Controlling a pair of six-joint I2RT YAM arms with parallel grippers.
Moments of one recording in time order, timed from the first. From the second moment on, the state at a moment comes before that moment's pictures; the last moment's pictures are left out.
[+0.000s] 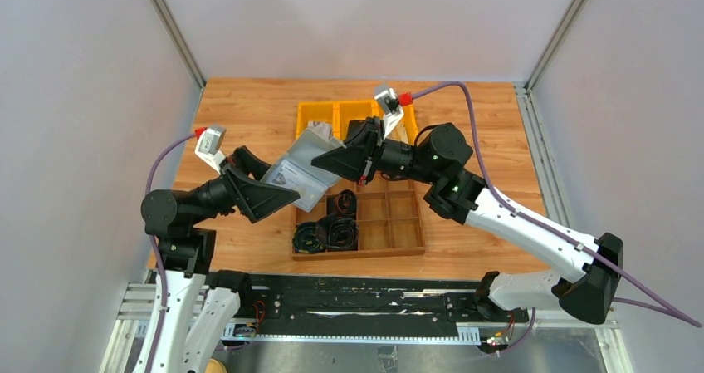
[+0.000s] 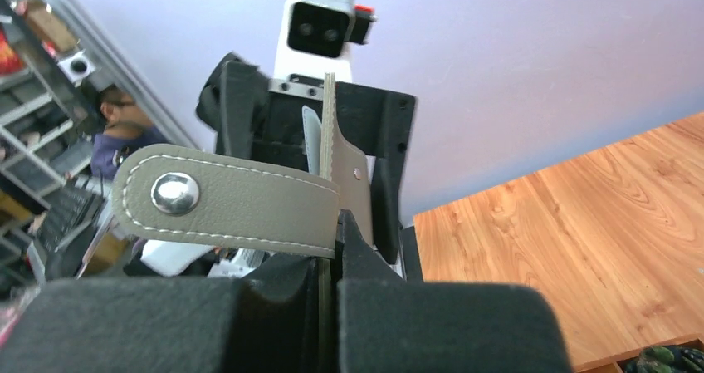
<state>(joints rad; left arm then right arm) -0.11 0.55 0.75 0.26 1.04 -1.14 0.95 1.23 1.20 0.36 -0.51 0.59</state>
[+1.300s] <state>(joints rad) -0.07 0.70 0.89 -0.44 0.88 -0.61 0.94 1.22 0.85 0.61 -0.15 0.77</state>
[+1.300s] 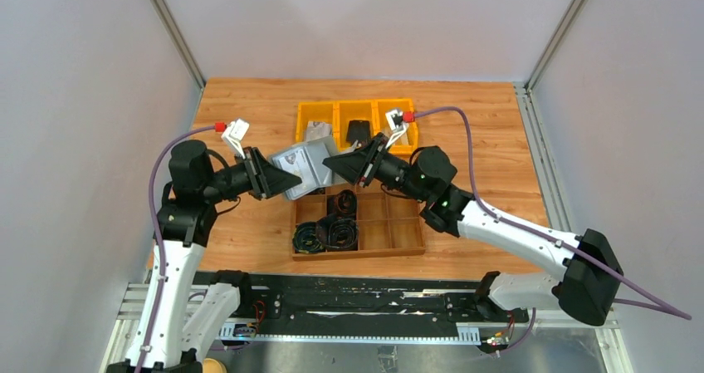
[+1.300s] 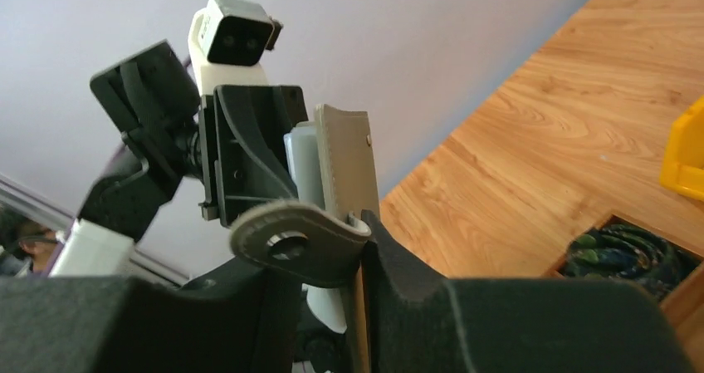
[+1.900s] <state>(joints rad) -0.06 0.80 1.09 -0.86 0.95 -0.14 0.90 1.31 1.12 0.06 -0.40 0.61</state>
